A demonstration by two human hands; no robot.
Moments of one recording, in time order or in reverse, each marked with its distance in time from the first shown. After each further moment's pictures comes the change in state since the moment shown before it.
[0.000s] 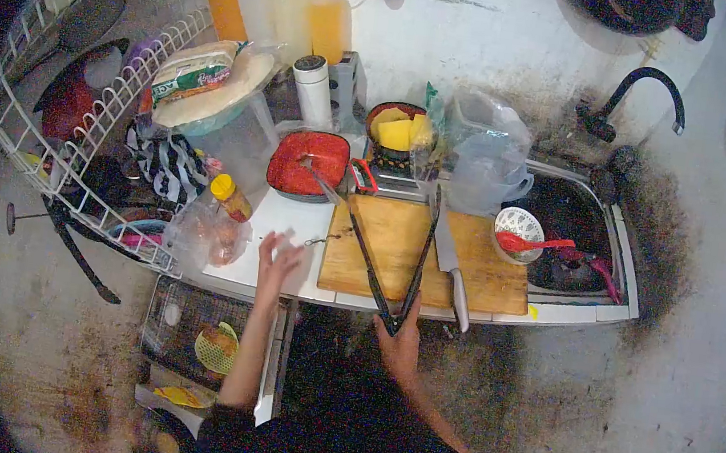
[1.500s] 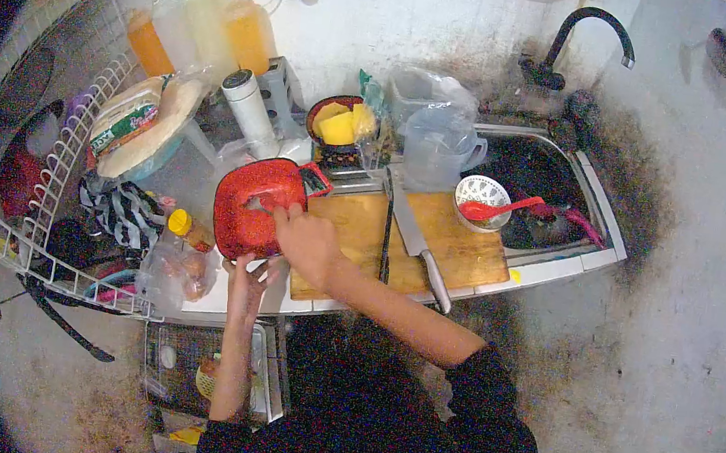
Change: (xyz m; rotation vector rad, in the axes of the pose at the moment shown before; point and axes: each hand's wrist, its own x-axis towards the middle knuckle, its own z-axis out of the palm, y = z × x) left_hand 0.011 0.031 0.025 -0.229 -0.003 -0.234; right_hand 0.127 -0.132 0.035 -0.781 -0.250 -0.676
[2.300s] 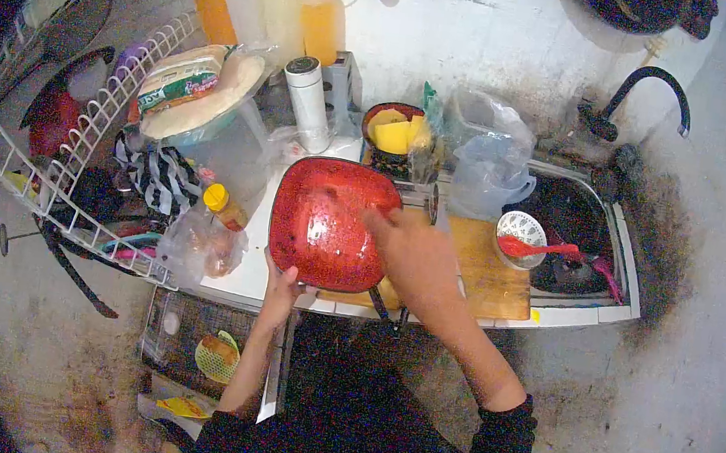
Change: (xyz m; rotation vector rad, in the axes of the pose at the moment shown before) left_hand -0.021 -0.008 0.003 0.130 -0.279 0.162; right_hand -0.034 0.028 -0.091 0.068 0.157 0.101
